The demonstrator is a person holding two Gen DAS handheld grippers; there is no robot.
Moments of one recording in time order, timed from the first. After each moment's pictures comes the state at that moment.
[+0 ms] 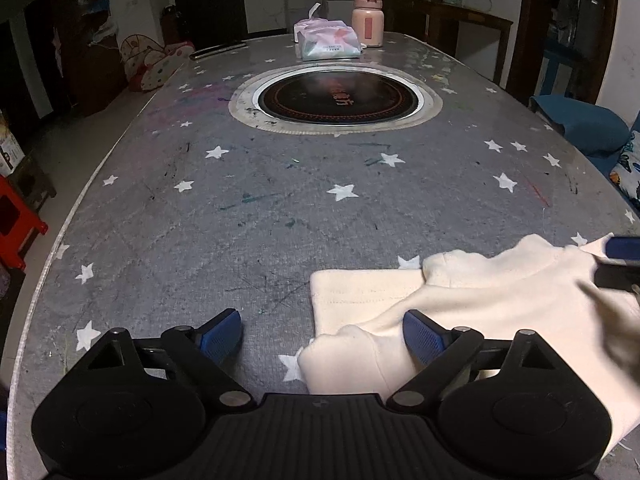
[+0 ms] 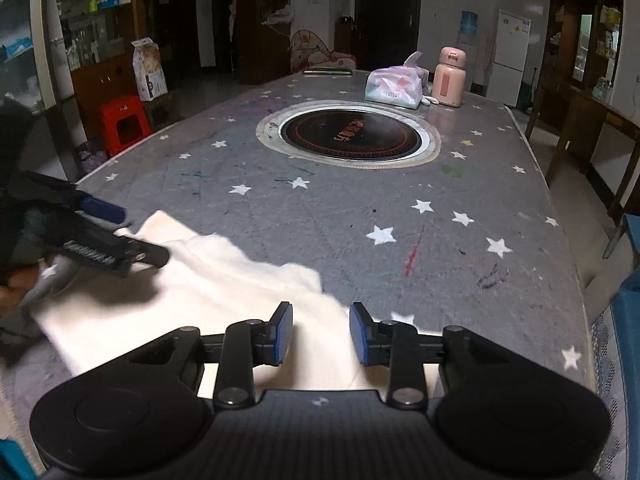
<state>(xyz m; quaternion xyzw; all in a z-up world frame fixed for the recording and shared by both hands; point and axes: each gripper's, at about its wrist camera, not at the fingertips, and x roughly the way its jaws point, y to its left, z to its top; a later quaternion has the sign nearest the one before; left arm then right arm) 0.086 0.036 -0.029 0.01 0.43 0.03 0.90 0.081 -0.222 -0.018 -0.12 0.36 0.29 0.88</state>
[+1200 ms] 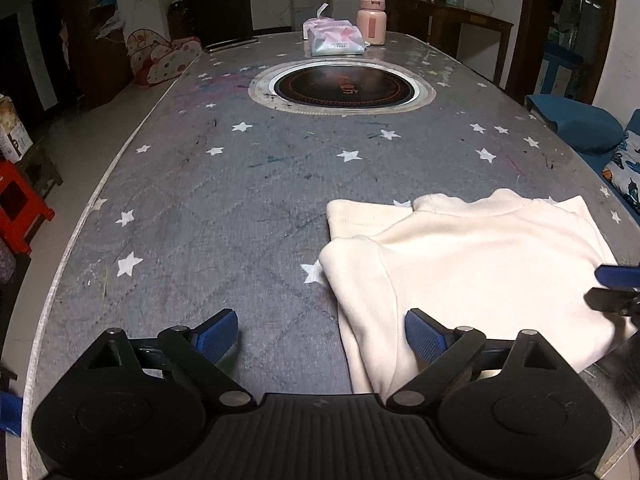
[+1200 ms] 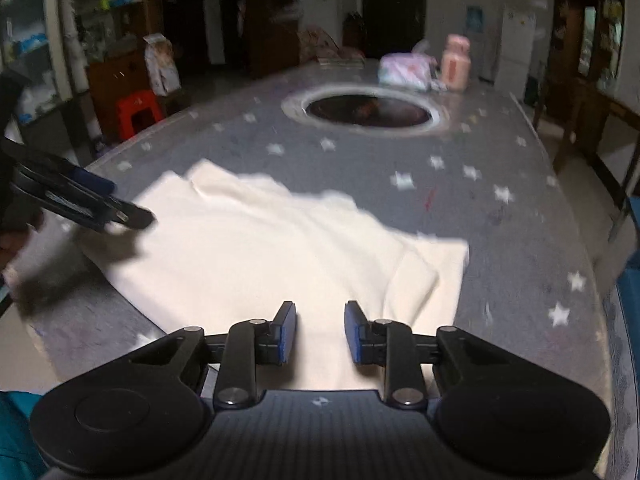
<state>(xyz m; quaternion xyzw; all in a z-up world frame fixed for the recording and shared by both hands) 0.017 0.042 -0.017 0.00 0.43 0.03 0.90 0.021 -0.238 -0.032 -0.11 0.36 0.30 0.88</state>
